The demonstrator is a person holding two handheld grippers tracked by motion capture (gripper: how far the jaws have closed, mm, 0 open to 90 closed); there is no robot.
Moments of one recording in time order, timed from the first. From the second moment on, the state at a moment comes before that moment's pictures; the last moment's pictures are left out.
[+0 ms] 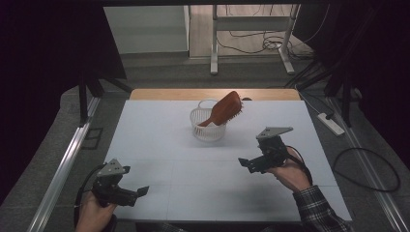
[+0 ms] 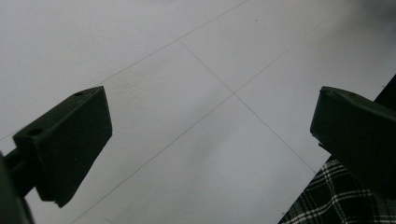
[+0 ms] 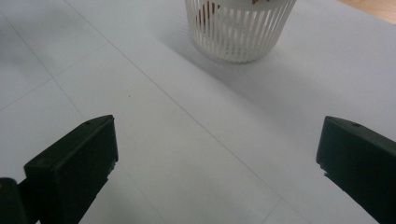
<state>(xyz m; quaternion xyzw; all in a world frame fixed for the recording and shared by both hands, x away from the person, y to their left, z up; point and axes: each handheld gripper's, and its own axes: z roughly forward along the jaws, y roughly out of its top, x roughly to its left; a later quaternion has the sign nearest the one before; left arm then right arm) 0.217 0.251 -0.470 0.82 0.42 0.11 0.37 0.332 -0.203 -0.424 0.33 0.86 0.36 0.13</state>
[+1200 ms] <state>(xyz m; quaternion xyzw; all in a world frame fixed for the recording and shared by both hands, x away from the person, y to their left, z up) 0.218 0.250 -0.471 0.83 0.42 0.11 0.37 0.288 -0.260 -0.435 0.37 0.85 0.35 0.14</state>
